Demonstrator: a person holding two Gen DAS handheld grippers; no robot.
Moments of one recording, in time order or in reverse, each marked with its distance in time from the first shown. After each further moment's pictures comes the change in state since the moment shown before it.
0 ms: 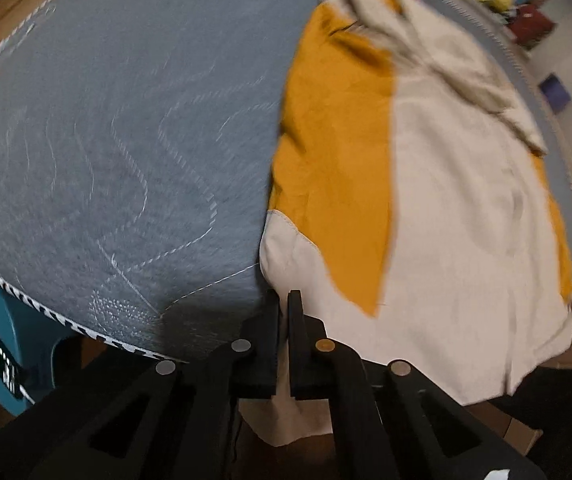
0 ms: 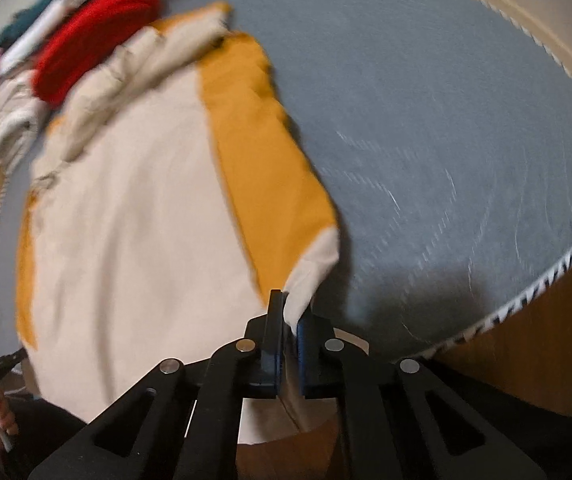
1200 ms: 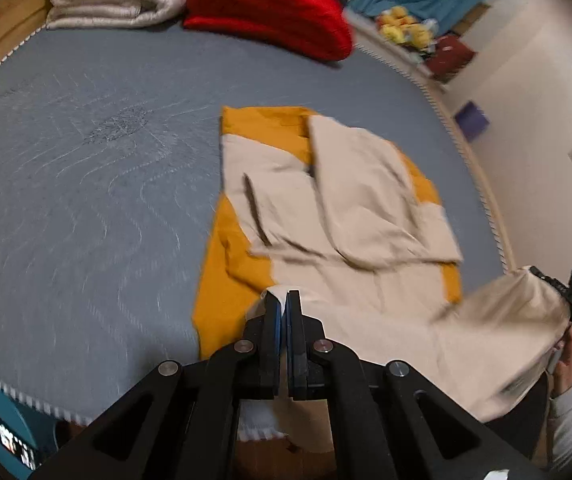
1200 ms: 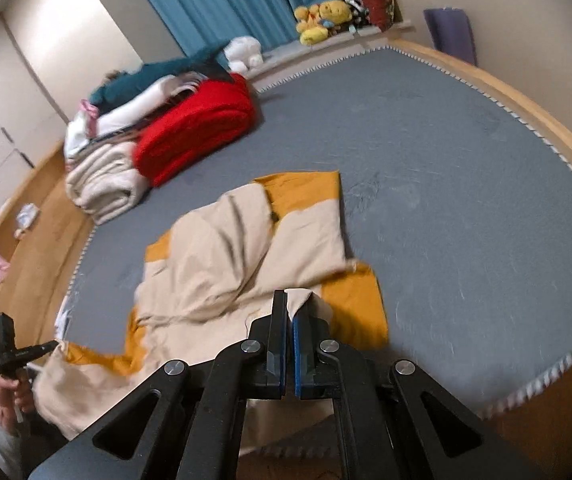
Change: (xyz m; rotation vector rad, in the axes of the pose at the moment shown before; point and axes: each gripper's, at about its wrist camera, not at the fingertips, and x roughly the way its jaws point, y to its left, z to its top) left arm -0.085 -0.012 0.143 0.086 -0.106 -0.237; right arm -0.155 0.026 0.116 -0.080 -0.267 0.245
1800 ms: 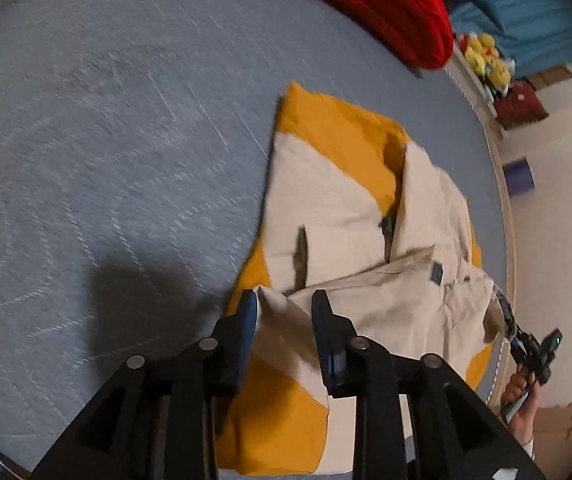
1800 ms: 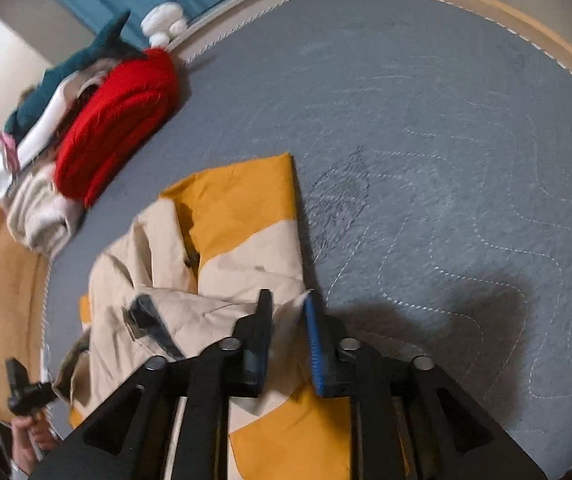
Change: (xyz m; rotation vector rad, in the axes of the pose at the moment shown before) left arm 0.116 0.076 0.075 -0.283 0.072 -0.024; right arm 0.207 -0.073 0.078 0.197 0.120 -0.083
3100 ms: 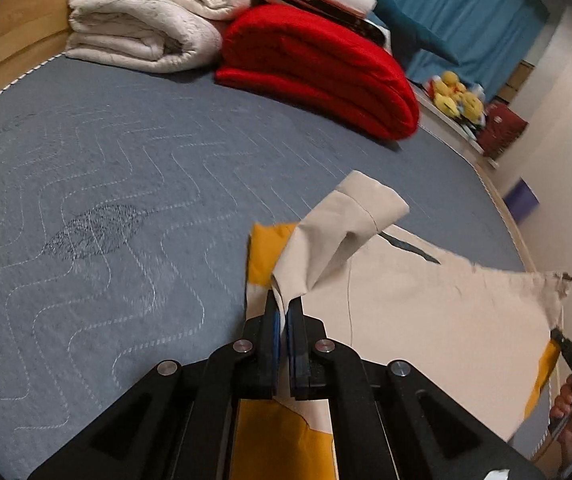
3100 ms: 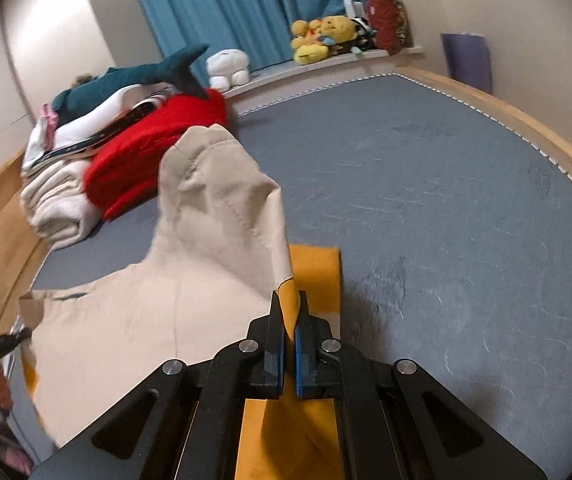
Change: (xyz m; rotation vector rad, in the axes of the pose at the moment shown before) left arm 0.000 -0.053 0.039 0.181 -0.375 0.086; right arm -0.020 0.071 0.012 -0.241 -0.267 -0.006
